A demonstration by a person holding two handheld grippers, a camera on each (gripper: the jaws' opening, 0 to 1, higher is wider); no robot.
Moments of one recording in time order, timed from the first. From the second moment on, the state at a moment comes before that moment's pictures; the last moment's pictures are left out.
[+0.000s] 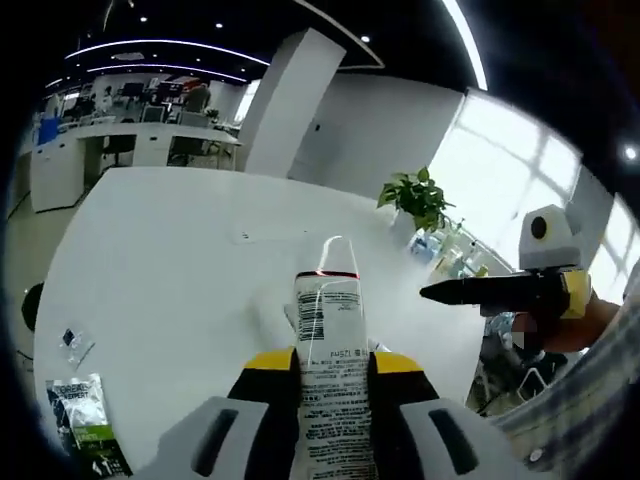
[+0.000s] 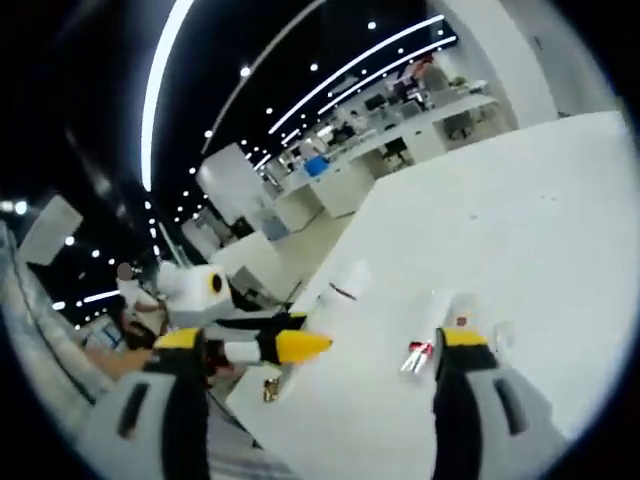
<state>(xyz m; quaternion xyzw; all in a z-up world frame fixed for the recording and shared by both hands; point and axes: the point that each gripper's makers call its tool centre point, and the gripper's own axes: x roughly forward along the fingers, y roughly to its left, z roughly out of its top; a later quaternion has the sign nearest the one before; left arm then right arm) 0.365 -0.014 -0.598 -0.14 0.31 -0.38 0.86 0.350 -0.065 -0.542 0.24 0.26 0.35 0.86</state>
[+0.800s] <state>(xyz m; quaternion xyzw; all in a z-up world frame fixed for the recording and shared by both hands) 0.308 -0.070 -0.562 -0.04 0.27 -0.45 0.85 0.356 -0.070 -0.544 0.44 0.28 0.31 0.79</state>
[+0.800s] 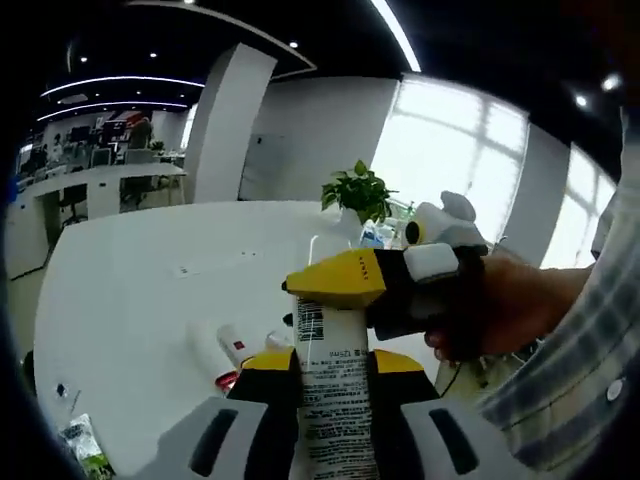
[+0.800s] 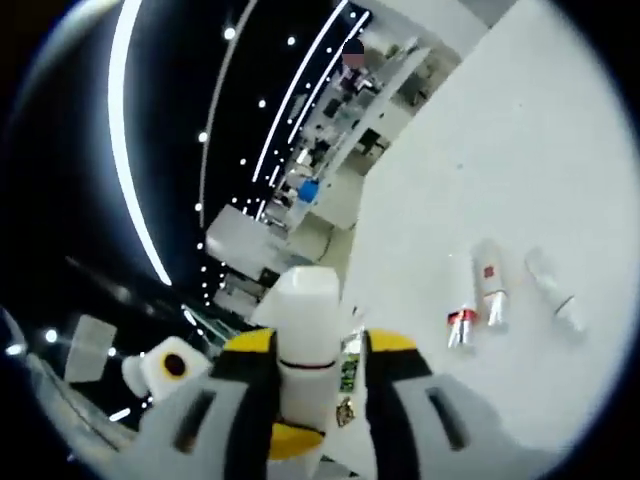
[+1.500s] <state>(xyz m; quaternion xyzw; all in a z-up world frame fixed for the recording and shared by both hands) 0.295 -0.065 -0.571 0.05 0.25 -0.46 0.85 0.351 -0.077 -0.539 0.51 0.28 0.29 0.77</state>
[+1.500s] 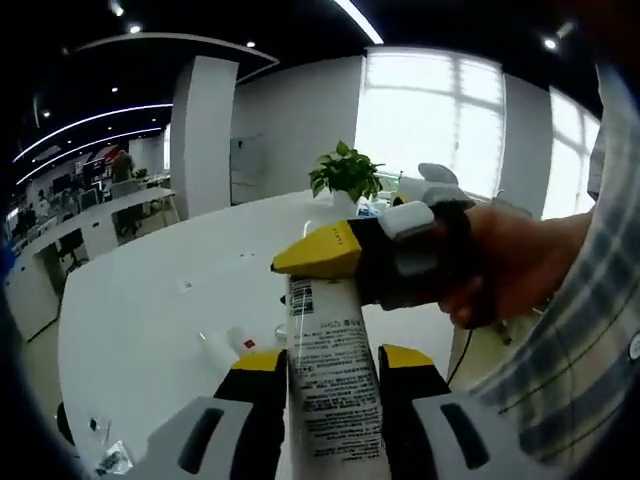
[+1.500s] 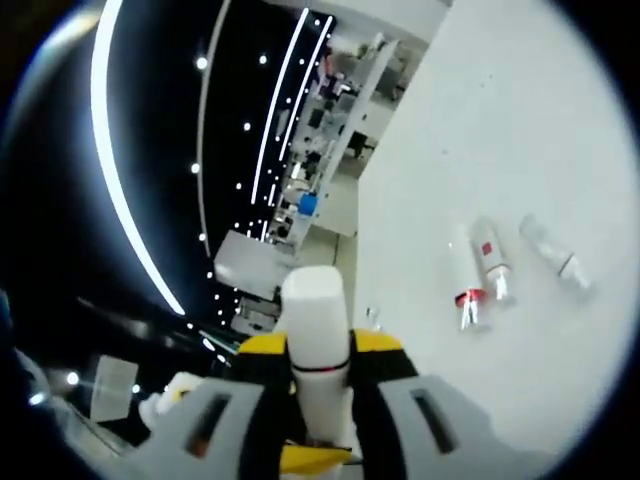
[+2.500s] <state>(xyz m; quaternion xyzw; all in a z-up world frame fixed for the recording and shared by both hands) 0.265 -0.043 -0.604 0.08 0.34 -0.43 0.83 0.344 -0.083 -0.549 0.53 0.28 0.27 0.76</state>
